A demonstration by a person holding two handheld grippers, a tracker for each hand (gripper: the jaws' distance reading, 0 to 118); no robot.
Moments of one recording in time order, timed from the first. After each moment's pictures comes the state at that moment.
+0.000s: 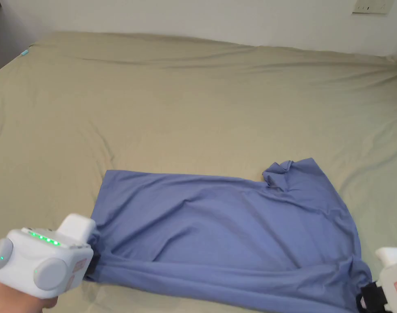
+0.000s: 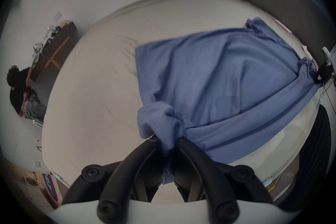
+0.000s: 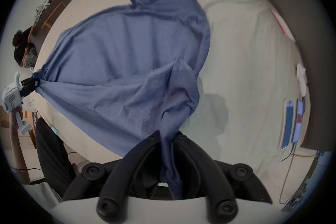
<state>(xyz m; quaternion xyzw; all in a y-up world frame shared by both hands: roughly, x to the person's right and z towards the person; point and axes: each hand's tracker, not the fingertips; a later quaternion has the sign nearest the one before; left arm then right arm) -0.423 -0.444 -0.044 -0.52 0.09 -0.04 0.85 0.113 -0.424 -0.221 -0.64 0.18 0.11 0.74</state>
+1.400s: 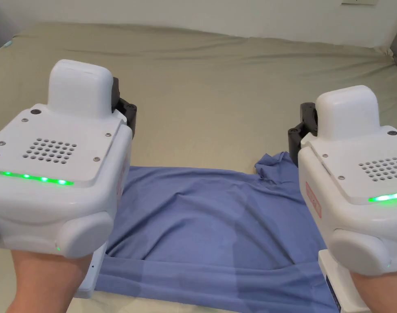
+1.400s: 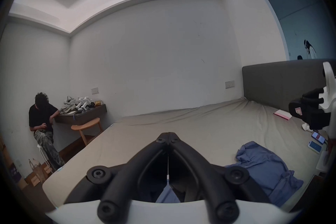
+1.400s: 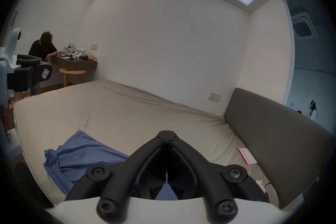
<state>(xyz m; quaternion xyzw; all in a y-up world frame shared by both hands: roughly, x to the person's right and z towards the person) -0.306 -0.229 -0.054 -0.06 0.17 -0.07 0.98 -0.059 -0.244 -0.142 -0.07 0.18 0.18 0.96</state>
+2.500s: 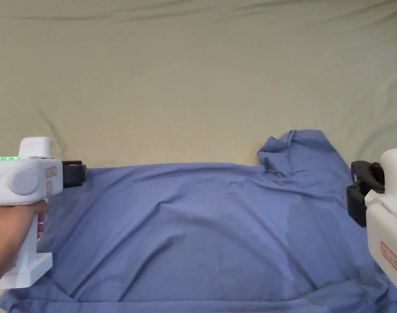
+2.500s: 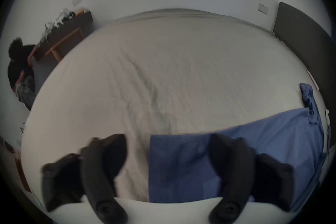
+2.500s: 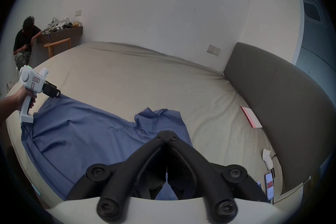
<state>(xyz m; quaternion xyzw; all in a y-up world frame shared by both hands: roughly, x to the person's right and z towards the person) -0.523 -0.481 -0.264 -0.44 0.17 0.07 0.88 -0.003 -0.350 -0.253 -0.26 0.14 0.18 0.94</state>
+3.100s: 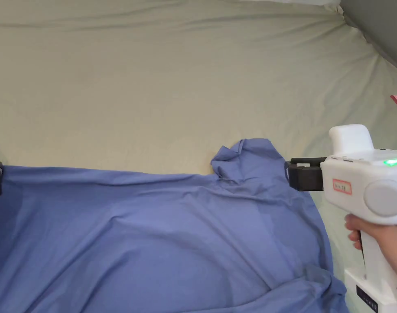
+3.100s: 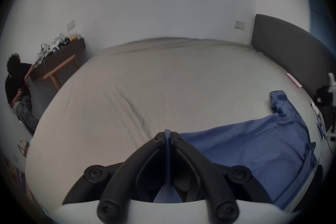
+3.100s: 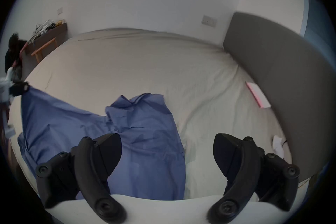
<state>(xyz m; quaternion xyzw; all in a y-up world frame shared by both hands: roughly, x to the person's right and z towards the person) -0.479 -0.382 -0.197 -0.33 0.12 0.02 0.94 0.045 -0.384 -0.369 -0.38 0.12 0.12 0.91</state>
